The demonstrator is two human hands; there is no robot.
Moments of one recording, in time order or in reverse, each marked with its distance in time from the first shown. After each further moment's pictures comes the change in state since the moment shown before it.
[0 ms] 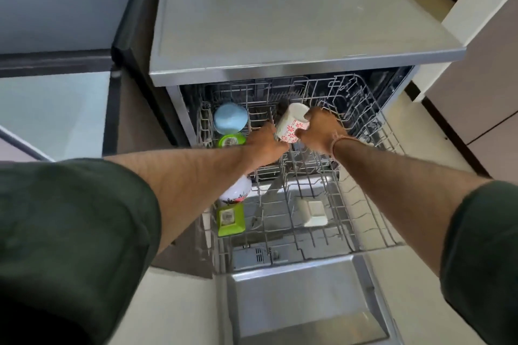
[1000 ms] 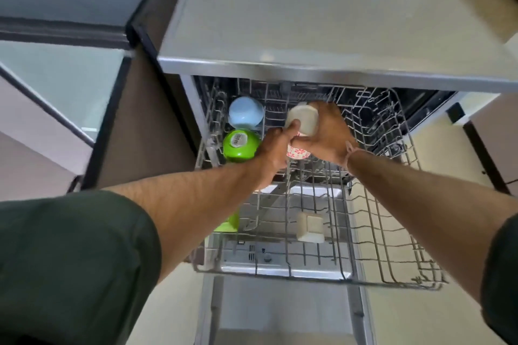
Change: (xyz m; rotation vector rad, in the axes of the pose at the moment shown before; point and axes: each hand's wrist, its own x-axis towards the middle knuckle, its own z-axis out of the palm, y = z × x) left_hand 0.028 0.006 0.030 -0.779 0.109 -0.295; right_hand 0.026 0.005 -0.003 0.075 0.003 -0.348
